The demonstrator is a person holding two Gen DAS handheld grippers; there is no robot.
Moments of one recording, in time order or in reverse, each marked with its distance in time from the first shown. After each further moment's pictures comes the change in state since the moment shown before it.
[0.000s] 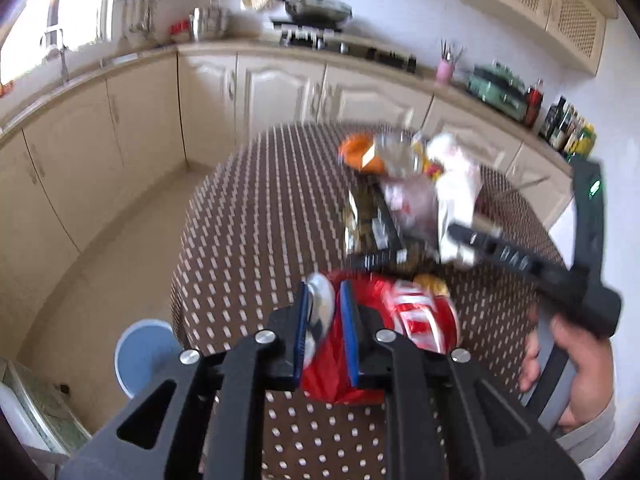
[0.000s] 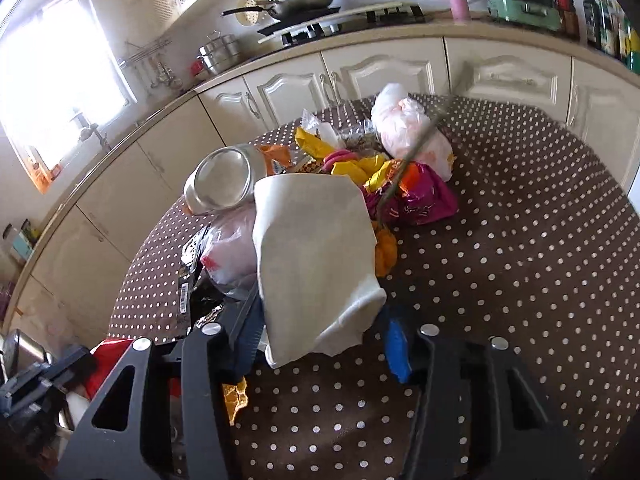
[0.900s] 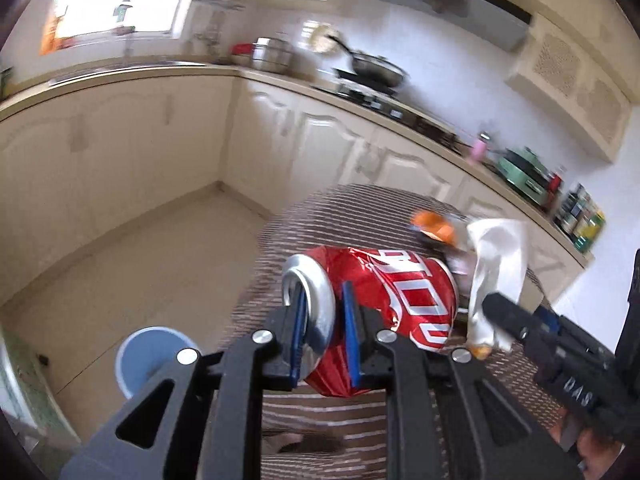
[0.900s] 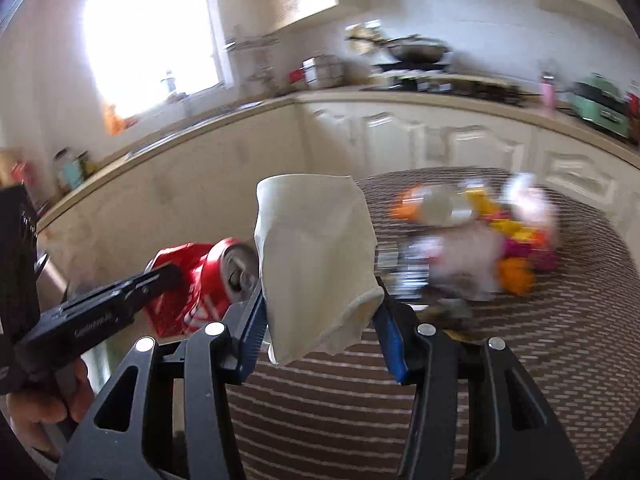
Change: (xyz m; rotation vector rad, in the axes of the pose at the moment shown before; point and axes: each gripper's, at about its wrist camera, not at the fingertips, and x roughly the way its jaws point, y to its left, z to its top) left arm -0.056 0.109 -0.014 -0.234 -0.224 0.043; right arm -0.049 0.155 -0.037 -0.312 -0.087 0.180
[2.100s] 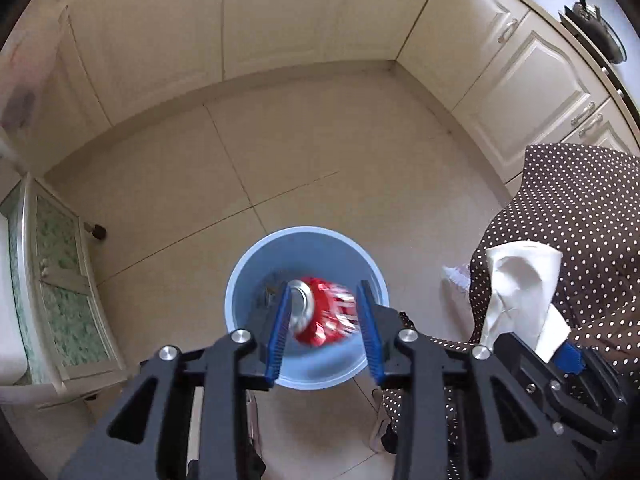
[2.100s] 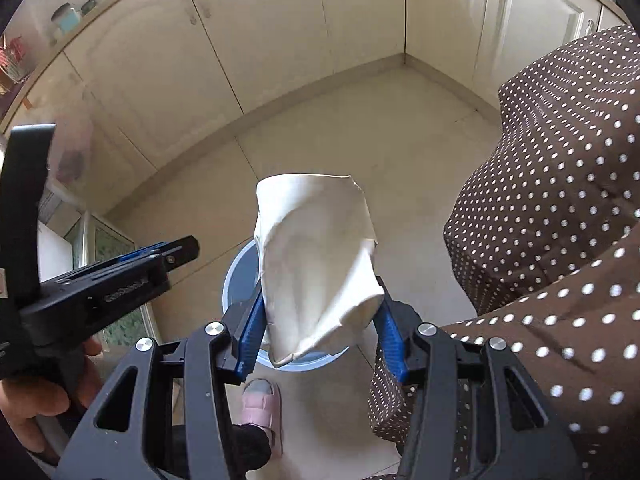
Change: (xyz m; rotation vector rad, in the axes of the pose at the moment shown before) left arm 0.200 0.323 -0.090 -0.340 0.412 0.376; right arm 0.338 0.163 -0.101 -0.147 0.526 0.108
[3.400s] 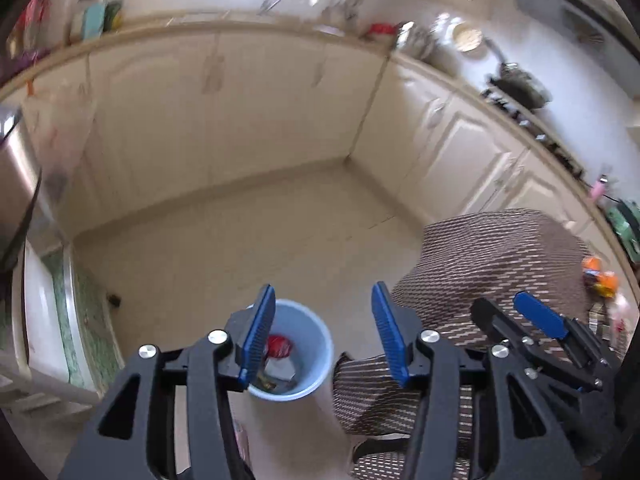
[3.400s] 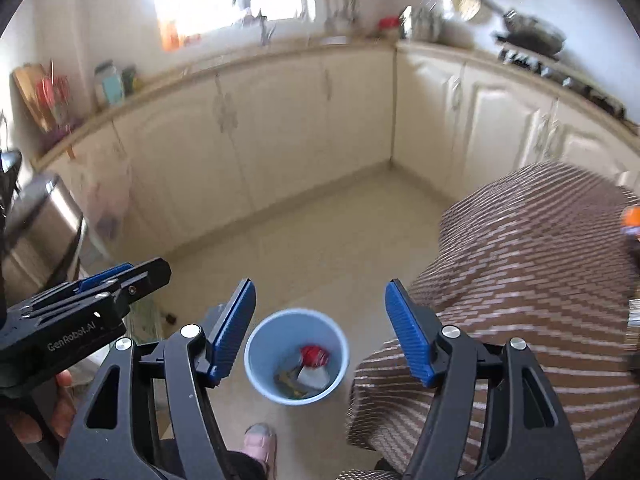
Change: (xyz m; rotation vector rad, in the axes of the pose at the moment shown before) left arm -0.251 -0.064 -0.038 0.099 -0.364 -0.112; right arm -0.227 0.010 -0.004 -0.038 -0.388 -0.045
